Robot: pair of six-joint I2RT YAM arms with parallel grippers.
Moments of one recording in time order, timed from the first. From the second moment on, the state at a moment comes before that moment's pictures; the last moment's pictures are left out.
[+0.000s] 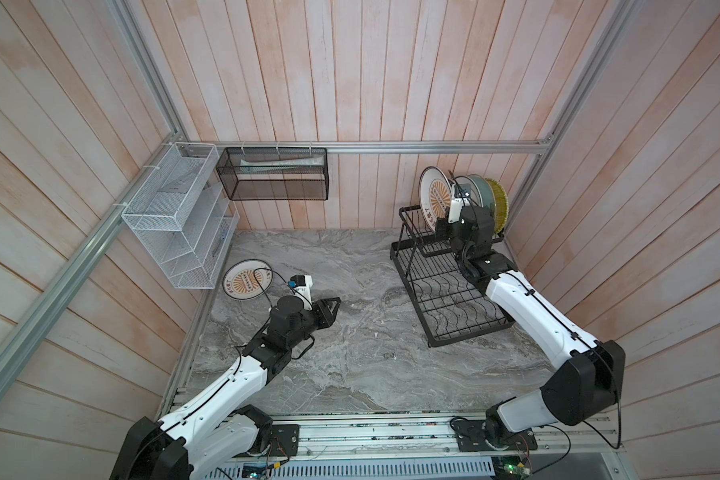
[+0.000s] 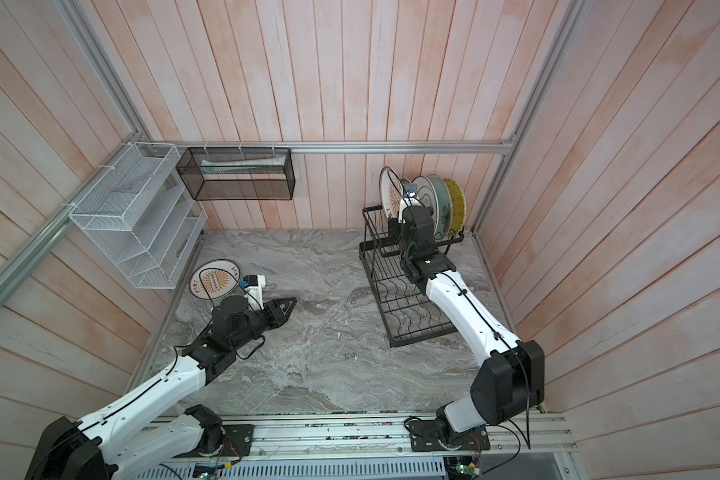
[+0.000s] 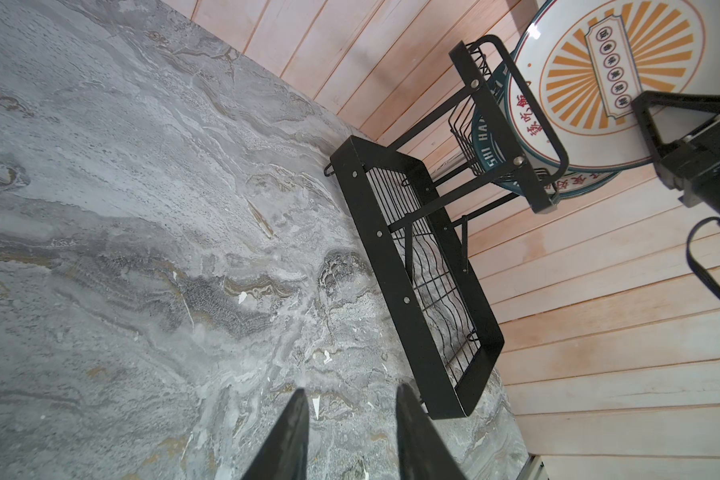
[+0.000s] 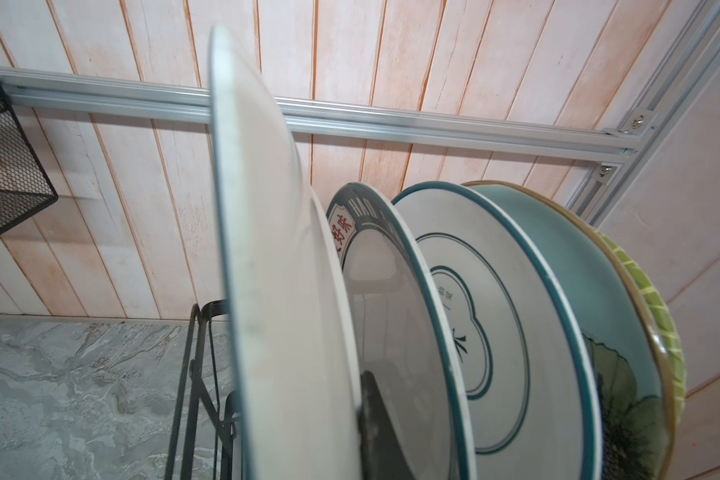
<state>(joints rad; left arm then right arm) -0.51 1.01 0.55 0.11 0.15 -0.75 0.40 1.49 1.37 -0.01 0.39 -0.02</state>
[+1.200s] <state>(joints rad) -0.51 1.03 0.56 0.11 0.15 -0.75 0.38 1.53 1.29 0.04 0.39 -0.01</state>
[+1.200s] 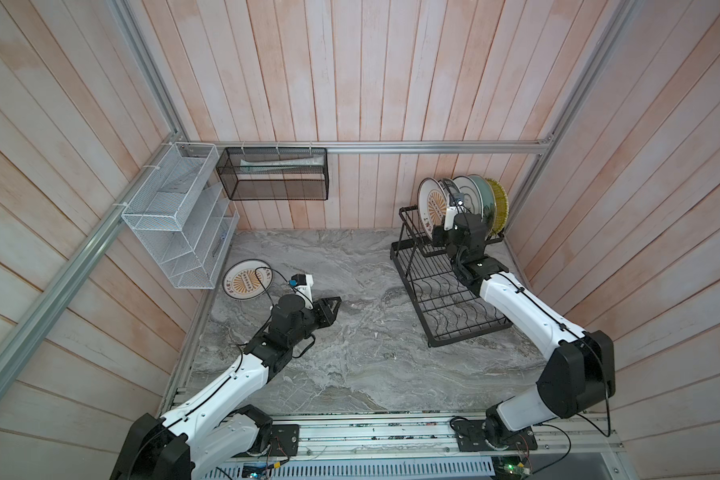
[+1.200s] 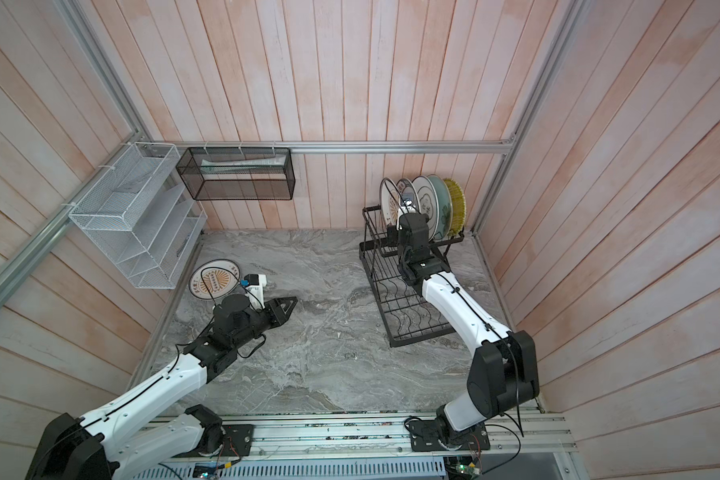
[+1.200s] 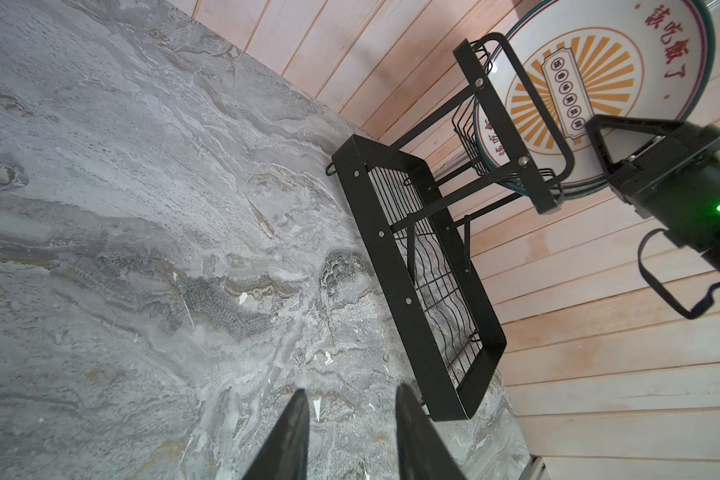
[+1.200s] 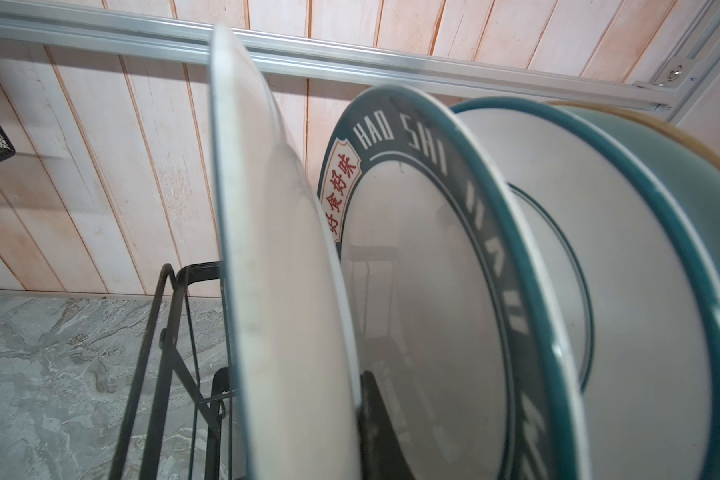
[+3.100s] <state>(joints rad) -0.51 1.06 0.56 0.11 0.15 -0.75 0.38 1.44 1.23 0.09 0.39 0.01</state>
